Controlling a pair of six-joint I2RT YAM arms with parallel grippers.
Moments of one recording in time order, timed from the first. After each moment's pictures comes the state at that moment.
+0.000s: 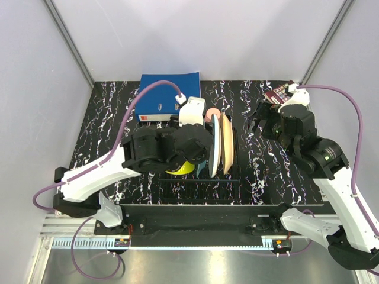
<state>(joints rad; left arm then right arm) -1.33 1.52 2.02 -1.26 -0.74 -0.75 0.57 0.98 1.43 -0.89 0.40 0.53</state>
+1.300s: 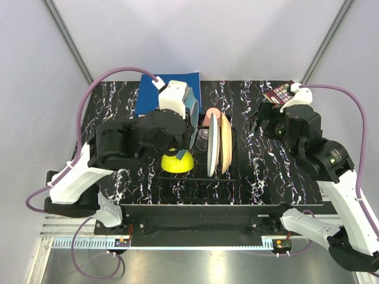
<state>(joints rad) -1.33 1.51 2.26 -1.33 -0.72 -0.66 0.57 0.96 1.45 -0.89 0.37 0.48</state>
